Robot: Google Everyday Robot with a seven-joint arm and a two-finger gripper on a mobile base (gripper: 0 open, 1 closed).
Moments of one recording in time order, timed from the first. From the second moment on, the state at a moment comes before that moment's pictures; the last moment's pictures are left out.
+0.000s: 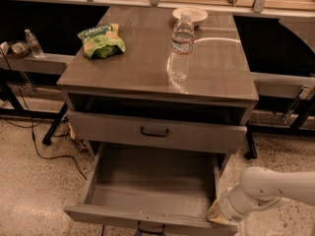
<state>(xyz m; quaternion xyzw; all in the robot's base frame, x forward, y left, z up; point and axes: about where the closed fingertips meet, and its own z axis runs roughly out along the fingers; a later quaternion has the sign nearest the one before) 0.383 -0.204 0.426 -0.63 0.75 0.15 0.12</state>
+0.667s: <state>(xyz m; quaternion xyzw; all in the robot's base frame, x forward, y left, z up) 0.409 -0.190 0.460 -0.61 0.75 0.15 0.18</state>
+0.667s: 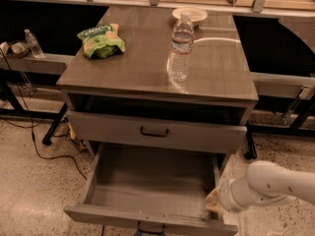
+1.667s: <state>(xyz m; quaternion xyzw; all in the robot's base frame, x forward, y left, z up) 0.503 -0.337 0.571 -0.43 0.79 0.04 0.44</state>
